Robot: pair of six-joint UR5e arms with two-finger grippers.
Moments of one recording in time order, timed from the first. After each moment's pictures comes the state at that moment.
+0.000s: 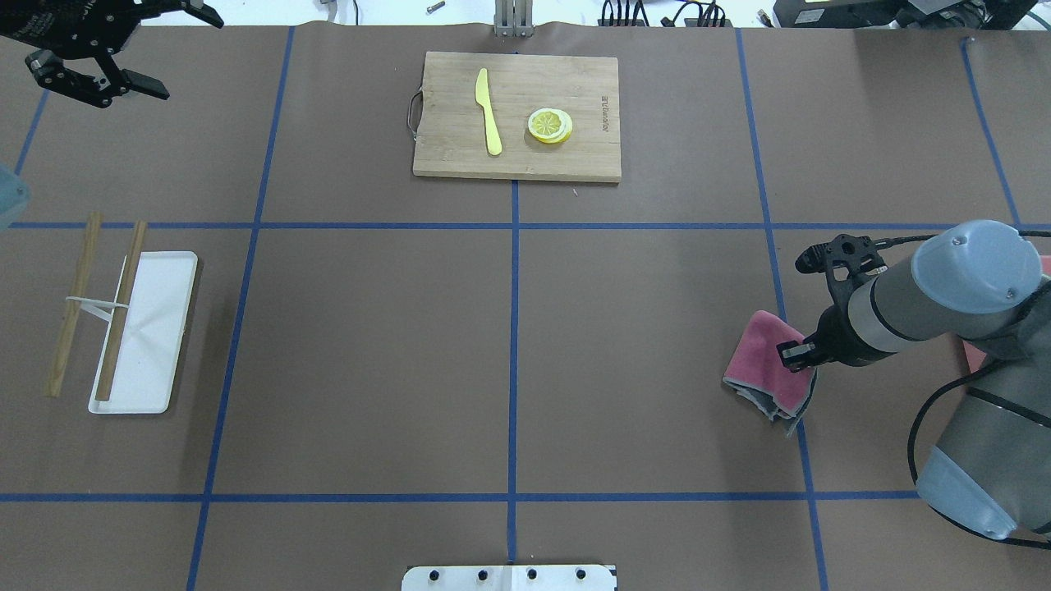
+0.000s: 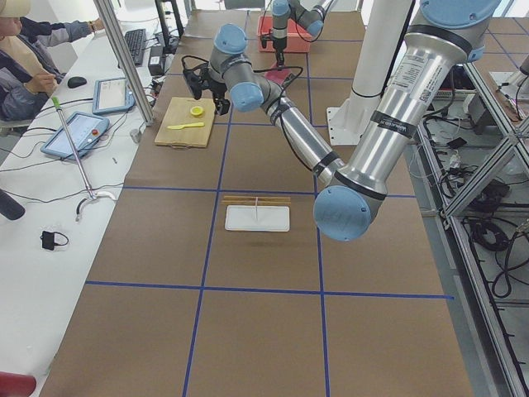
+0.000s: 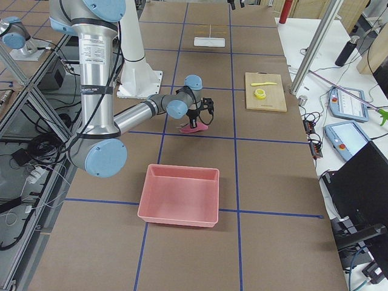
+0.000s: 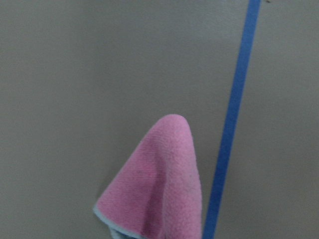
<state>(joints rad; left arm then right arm) -1.14 -1.99 -1.96 -1.88 -2.25 -1.65 0.64 -1.52 1.97 -1.31 2.03 0.93</state>
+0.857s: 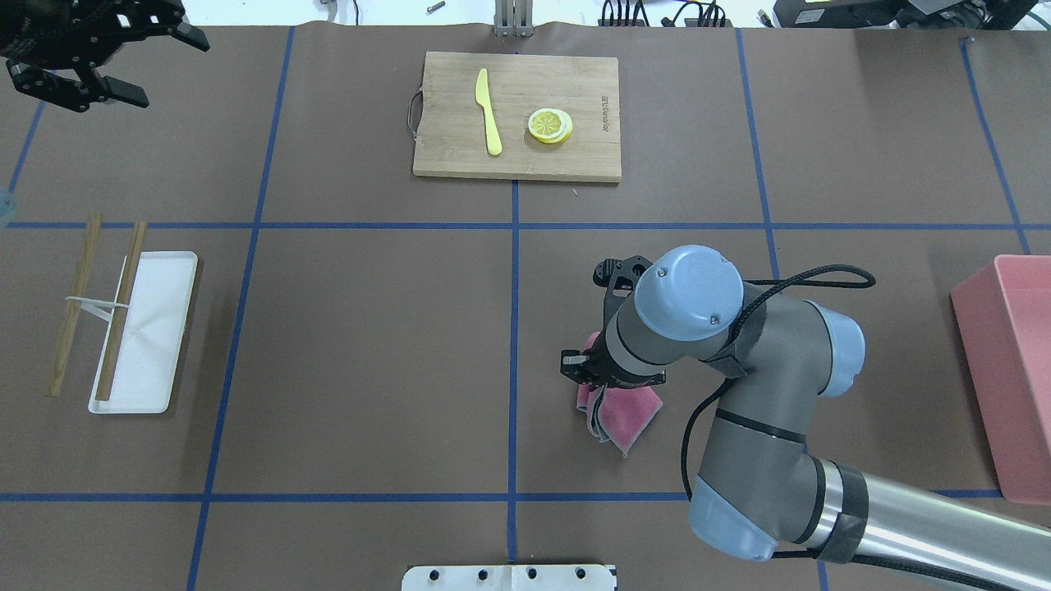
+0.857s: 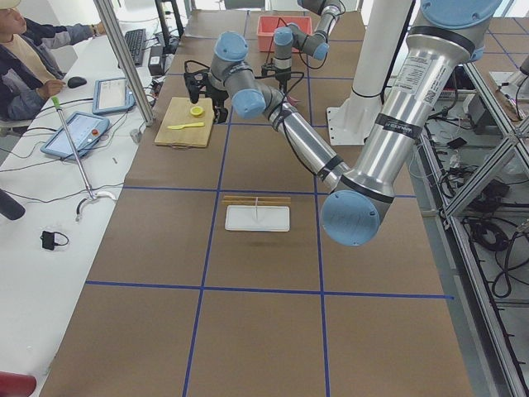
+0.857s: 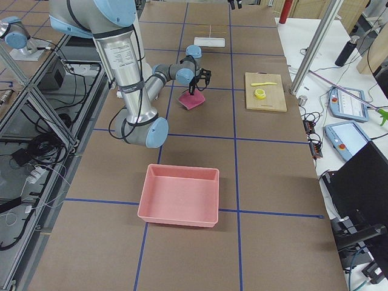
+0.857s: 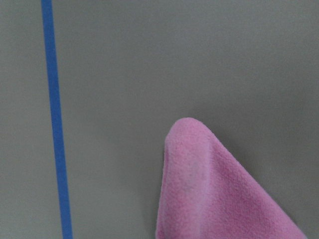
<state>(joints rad) -1.14 -1.94 -1.96 -1.88 -2.25 -1.45 0.44 -1.09 1.81 -1.44 1.94 1.38</state>
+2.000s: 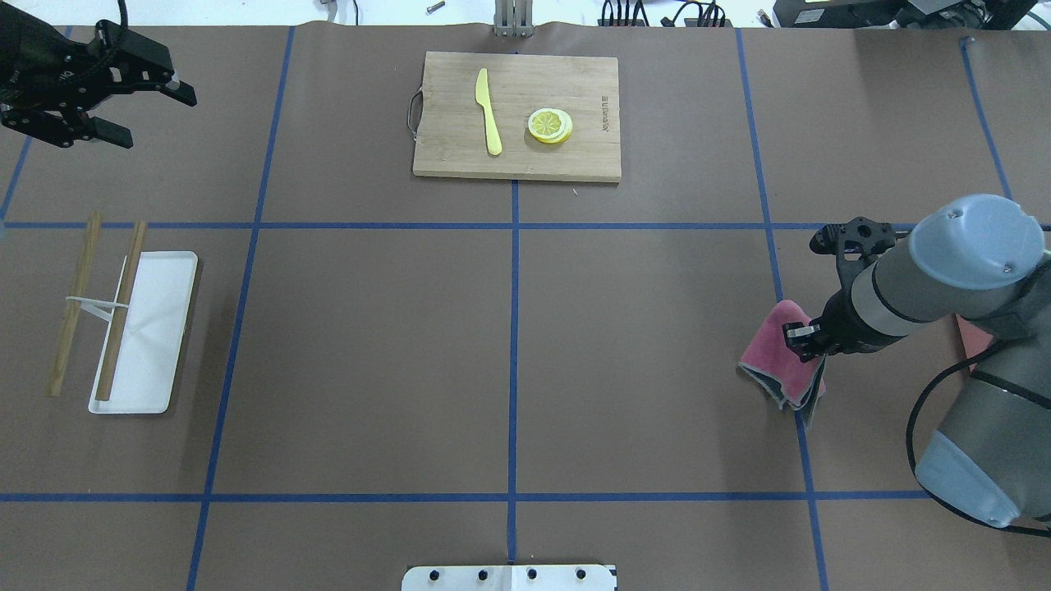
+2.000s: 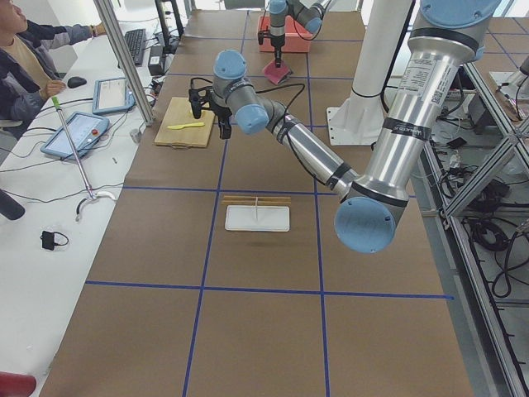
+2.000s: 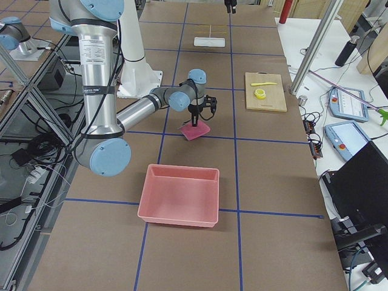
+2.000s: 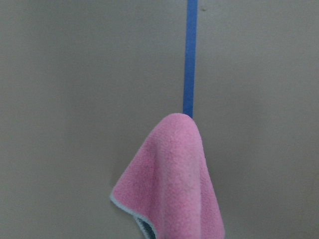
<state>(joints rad) -1.14 -1.88 -1.94 -1.89 -2.33 -1.30 0.71 -1.53 2.02 -1.44 2.05 1.00</state>
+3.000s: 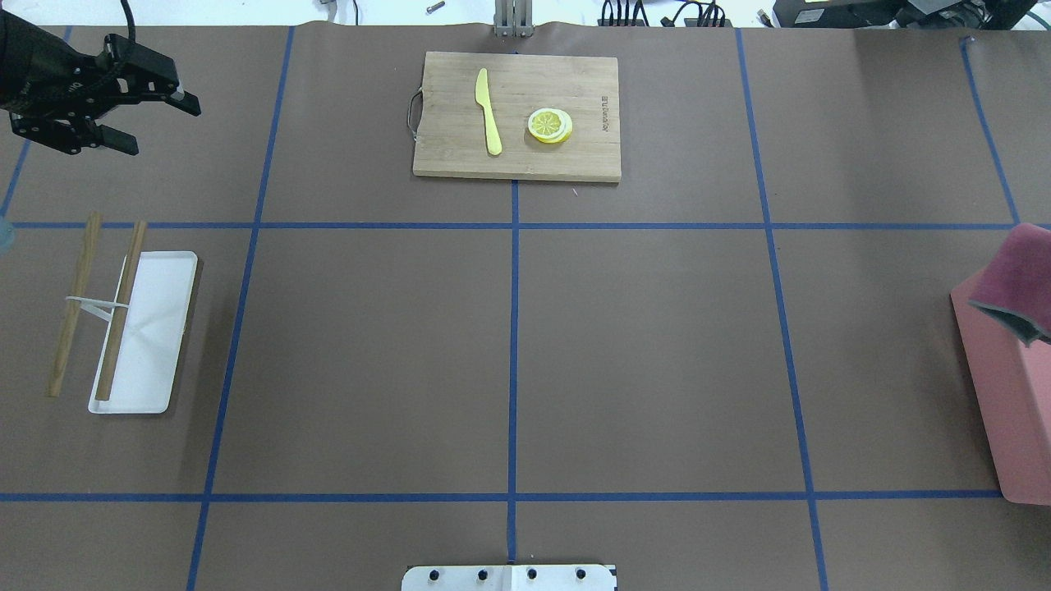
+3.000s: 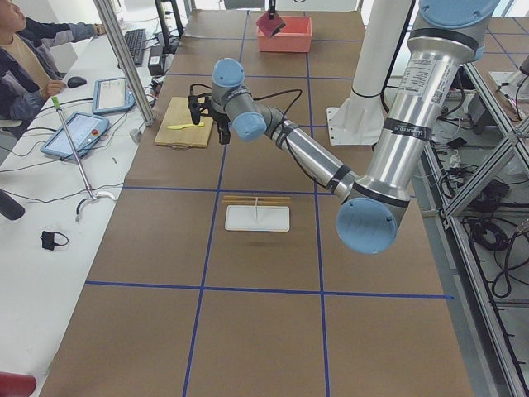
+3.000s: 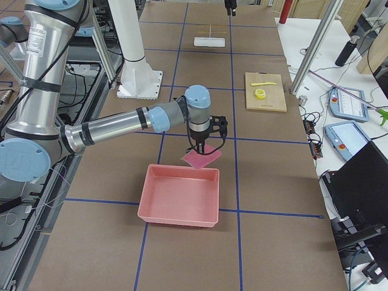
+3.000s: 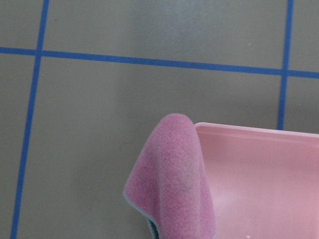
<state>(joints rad) -1.13 -1.87 -1.90 -1.95 -2.33 -1.29 1.33 -1.80 2.08 -1.53 2.30 0.30</state>
